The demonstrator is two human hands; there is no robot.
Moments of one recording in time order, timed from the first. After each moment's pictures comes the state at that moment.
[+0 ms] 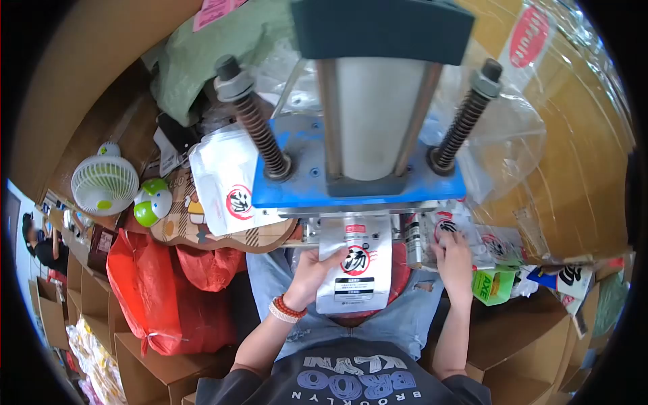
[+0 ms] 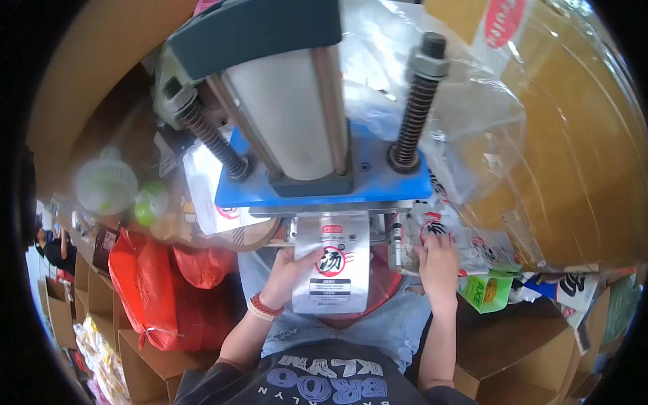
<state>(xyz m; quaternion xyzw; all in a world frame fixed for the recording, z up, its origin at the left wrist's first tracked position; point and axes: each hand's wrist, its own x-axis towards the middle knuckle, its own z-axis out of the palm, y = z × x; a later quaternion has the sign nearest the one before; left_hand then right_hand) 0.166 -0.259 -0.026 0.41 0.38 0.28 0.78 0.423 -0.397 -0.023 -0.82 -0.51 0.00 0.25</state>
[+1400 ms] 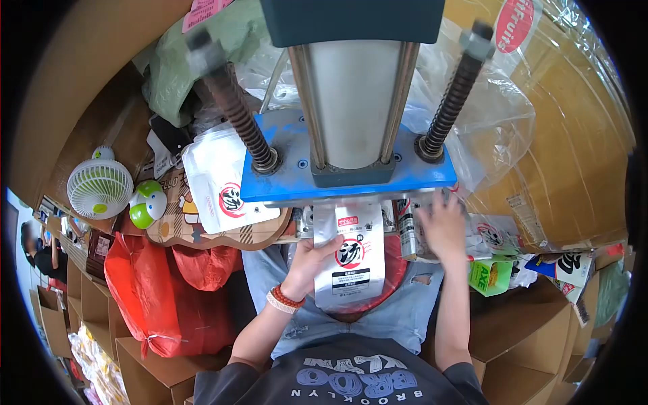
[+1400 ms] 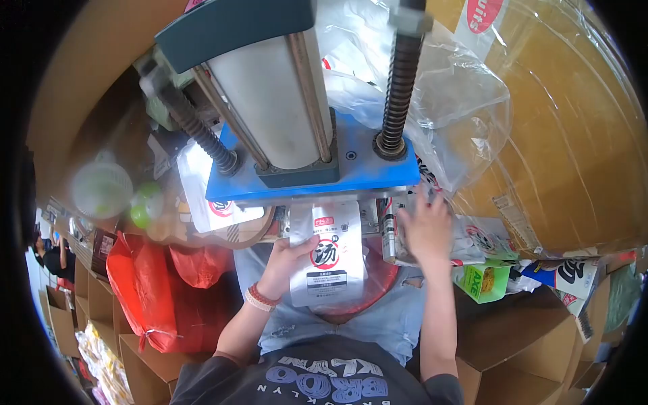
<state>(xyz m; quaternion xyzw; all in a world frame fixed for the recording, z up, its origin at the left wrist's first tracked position) 0.172 -0.253 -0.026 0.35 0.36 0.27 0.82 0.432 -0.349 -0.030 -0.85 -0.48 -0.15 0.15</state>
